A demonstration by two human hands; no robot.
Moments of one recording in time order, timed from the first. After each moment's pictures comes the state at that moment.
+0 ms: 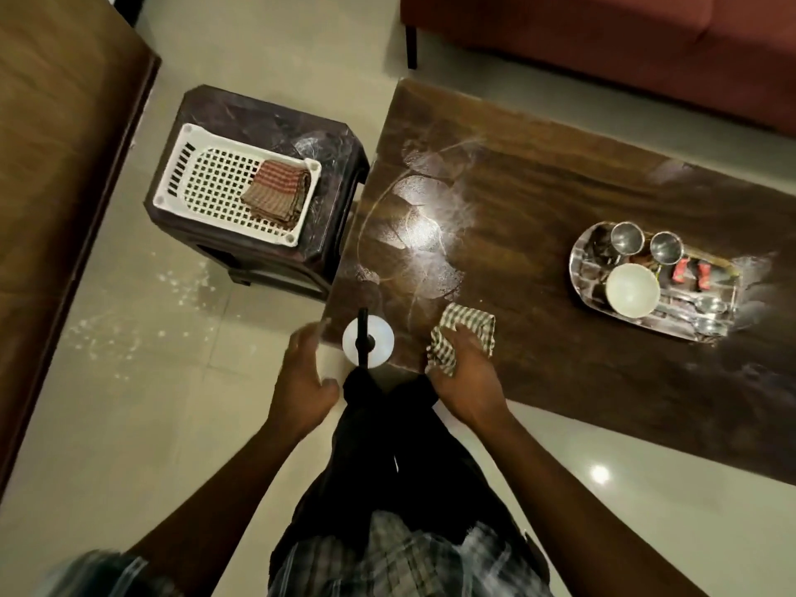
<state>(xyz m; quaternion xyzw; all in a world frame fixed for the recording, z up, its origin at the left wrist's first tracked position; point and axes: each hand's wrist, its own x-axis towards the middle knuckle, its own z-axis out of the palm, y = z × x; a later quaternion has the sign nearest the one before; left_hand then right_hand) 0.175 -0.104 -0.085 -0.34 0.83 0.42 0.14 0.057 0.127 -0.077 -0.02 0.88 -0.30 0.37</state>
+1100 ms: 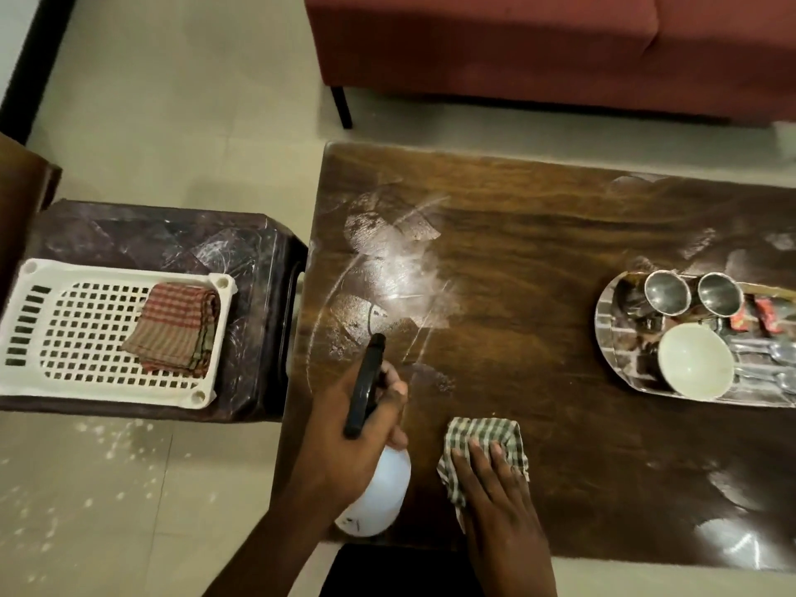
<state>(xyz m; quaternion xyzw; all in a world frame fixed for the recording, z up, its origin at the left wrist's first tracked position) -0.027 -0.088 -0.144 -0.19 0.71 0.67 0.09 0.059 0.162 -0.262 -0.16 0.97 -0.11 0.13</state>
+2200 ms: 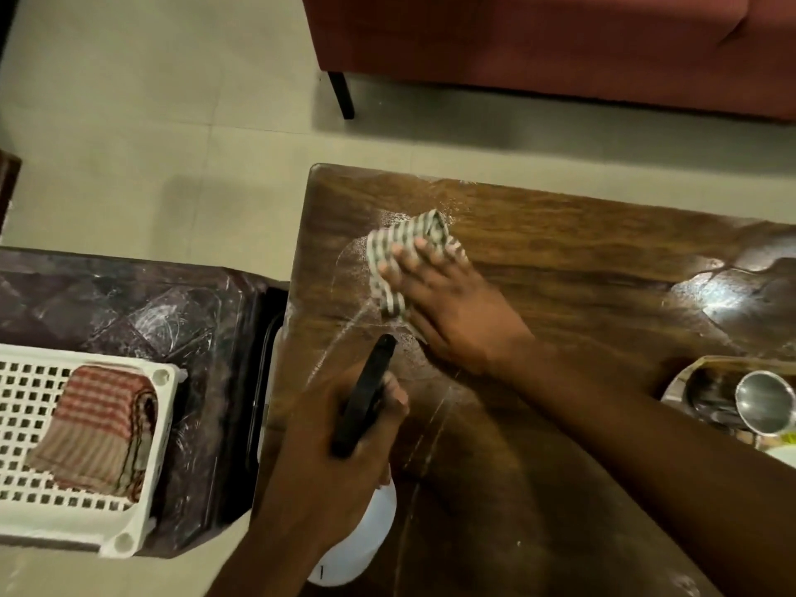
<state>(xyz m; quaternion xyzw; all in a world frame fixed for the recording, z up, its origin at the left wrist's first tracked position) -0.157 -0.114 -0.175 -0.23 0.71 0.66 0.10 -0.327 0.045 -0.264 -0.40 0.89 -0.08 0.21</state>
